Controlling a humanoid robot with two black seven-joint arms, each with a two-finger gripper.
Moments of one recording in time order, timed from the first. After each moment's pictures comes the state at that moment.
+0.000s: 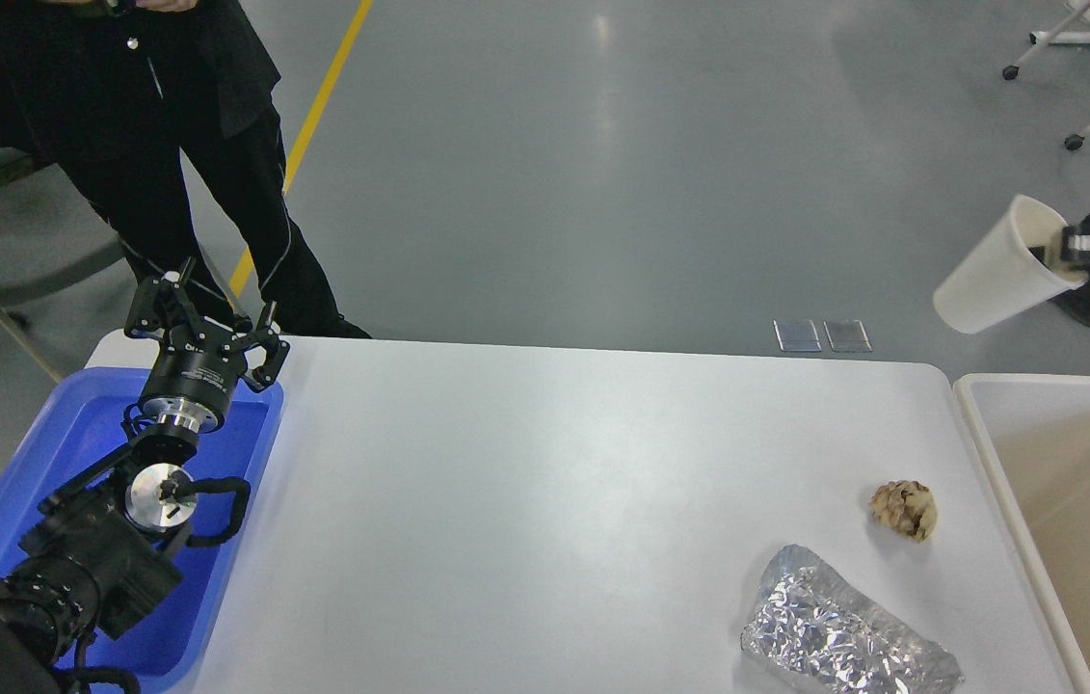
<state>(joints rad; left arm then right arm) -0.71 0.21 -0.76 -0.21 -0.11 -0.63 -0.55 1.48 -1.08 -0.22 1.03 -1.14 0.47 0.25</state>
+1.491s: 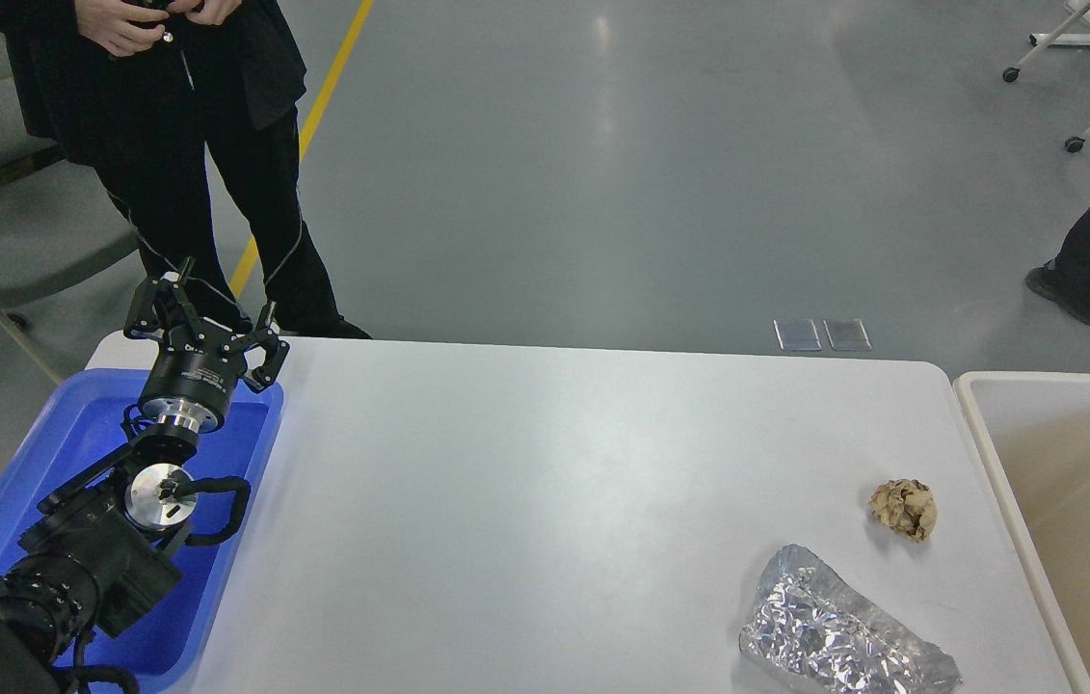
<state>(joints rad) -0.71 0.21 -0.76 -0.21 -0.11 -0.63 -0.55 0.53 -0.56 0.00 -0.03 0.00 0.18 0.25</state>
